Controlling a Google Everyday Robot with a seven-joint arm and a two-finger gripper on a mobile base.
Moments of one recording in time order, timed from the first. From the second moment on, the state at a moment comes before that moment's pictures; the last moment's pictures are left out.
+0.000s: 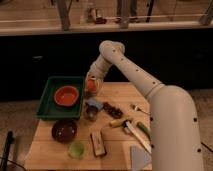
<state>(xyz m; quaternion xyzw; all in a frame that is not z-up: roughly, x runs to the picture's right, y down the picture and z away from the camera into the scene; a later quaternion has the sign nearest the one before) -0.075 -0.039 0.841 -0.19 -0.36 -0.29 0.86</state>
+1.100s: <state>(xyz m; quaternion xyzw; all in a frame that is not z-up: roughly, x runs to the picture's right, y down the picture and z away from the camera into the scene) -0.078 -0.067 0.883 -0.13 -0.34 -0.28 0.89</state>
